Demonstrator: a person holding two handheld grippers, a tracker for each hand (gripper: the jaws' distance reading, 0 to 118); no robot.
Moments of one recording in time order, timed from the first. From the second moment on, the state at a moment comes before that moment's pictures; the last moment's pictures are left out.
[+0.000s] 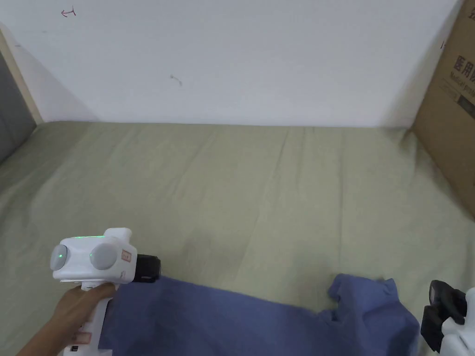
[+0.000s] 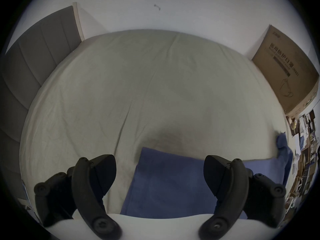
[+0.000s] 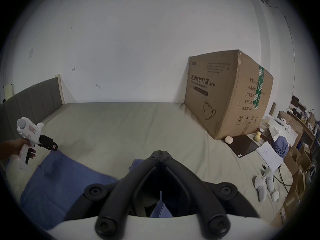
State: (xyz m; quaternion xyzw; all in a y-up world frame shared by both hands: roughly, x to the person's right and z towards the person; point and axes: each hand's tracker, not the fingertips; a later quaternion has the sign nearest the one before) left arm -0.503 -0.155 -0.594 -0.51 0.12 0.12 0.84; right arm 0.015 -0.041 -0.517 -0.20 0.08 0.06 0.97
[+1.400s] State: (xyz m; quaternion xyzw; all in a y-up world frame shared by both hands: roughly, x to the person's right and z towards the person) left arm -0.457 0.008 -0.431 -0.34 0.10 0.11 0.93; right arm 0.048 -0.022 -0.555 -0.30 0.09 0.09 0.94
